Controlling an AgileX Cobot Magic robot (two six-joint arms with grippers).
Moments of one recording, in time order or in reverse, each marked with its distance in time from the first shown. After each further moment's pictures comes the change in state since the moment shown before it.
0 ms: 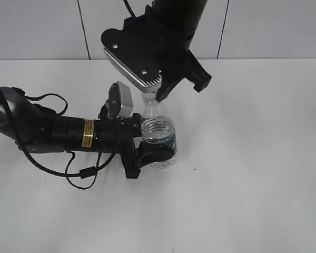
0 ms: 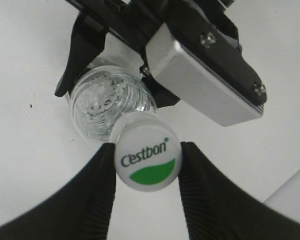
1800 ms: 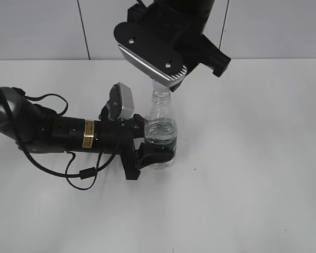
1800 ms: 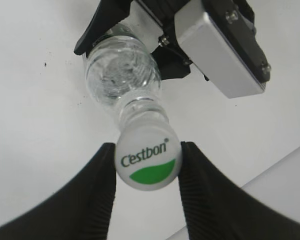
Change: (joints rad) left arm -0.001 0.000 0.000 0.005 0.010 0.001; right arm 0.008 -0.054 -0.003 -0.066 0.063 -0.122
